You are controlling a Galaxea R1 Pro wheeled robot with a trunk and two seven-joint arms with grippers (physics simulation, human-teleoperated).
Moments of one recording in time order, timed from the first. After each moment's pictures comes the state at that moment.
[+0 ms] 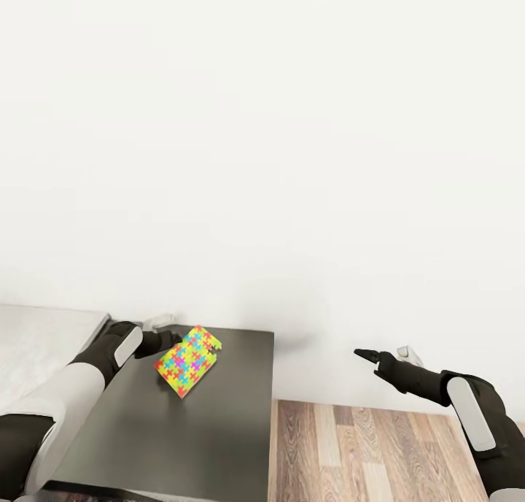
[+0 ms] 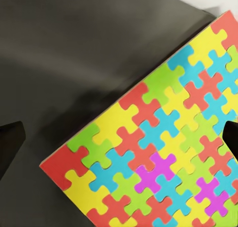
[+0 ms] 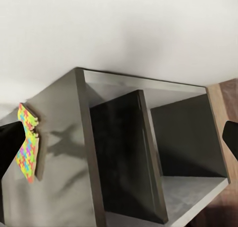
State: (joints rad) left arm -0.95 0.18 -0.15 -0.36 0.48 0.62 -0.02; right arm -0.42 -0.22 -0.27 -1.15 -0.67 0.98 0.34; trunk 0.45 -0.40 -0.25
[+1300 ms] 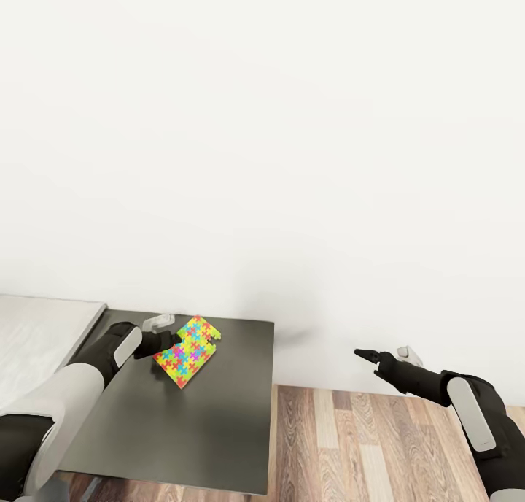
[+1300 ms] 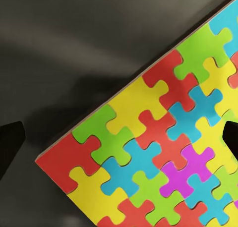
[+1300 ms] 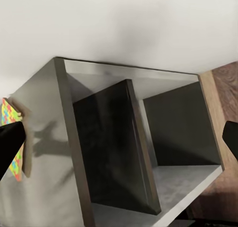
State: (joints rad) left arm -0.95 0.19 -0.15 -0.36 0.48 0.62 -0.02; right arm -0.42 -0.22 -0.27 -1.15 -0.67 0.98 0.34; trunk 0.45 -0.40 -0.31
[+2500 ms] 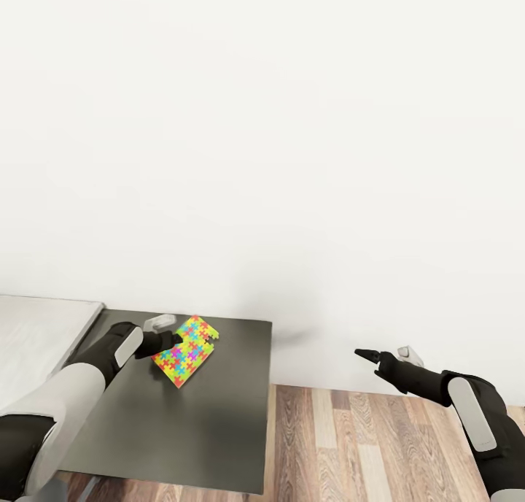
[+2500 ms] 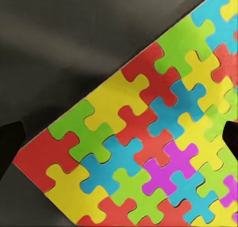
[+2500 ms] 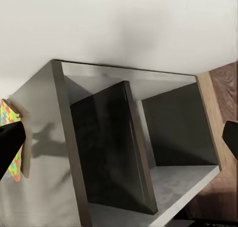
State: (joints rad) left arm -0.95 0.18 -0.15 -0.36 0.48 0.62 -0.02; right arm -0.42 -0.22 -0.27 -1.15 -0.67 0.98 0.34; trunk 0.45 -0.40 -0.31
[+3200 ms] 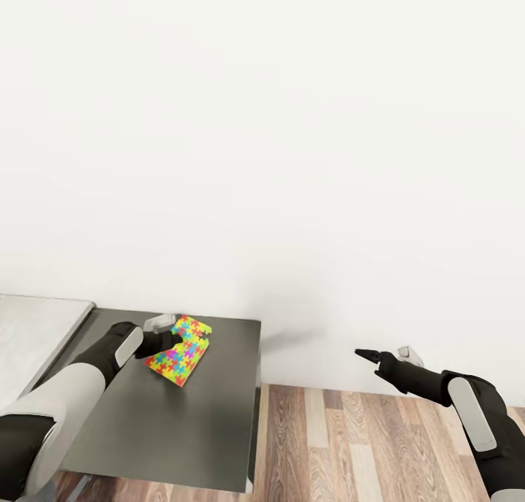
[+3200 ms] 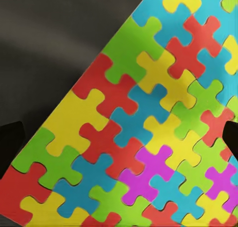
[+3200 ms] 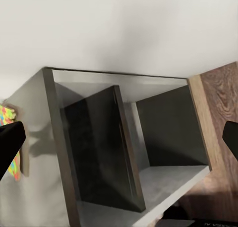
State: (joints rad) left arm -0.95 0.18 -0.15 -0.36 0.48 0.62 -0.02; right arm -0.42 -0.22 -0.27 -1.15 -0.67 0.98 0.34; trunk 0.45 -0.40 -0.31
